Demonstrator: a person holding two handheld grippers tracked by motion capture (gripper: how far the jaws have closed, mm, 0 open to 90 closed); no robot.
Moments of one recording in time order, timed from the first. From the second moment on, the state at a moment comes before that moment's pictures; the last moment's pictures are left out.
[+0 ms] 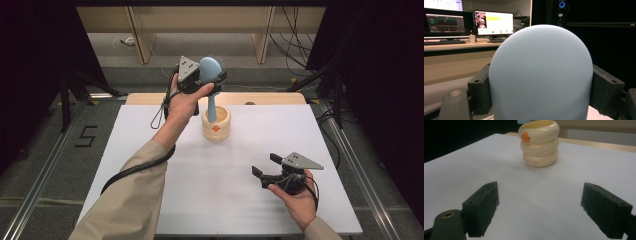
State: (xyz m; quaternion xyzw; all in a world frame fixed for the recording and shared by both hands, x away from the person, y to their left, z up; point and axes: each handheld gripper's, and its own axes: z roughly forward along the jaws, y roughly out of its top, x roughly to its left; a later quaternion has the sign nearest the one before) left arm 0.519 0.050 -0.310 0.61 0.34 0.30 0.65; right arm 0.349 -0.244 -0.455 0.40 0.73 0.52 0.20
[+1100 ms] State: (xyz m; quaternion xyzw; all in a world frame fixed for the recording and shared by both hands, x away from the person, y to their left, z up) left arm 0.528 0.046 -0.313 0.61 0.34 0.30 0.65; right arm 0.349 -0.244 -0.455 0.39 0.73 0.52 0.20
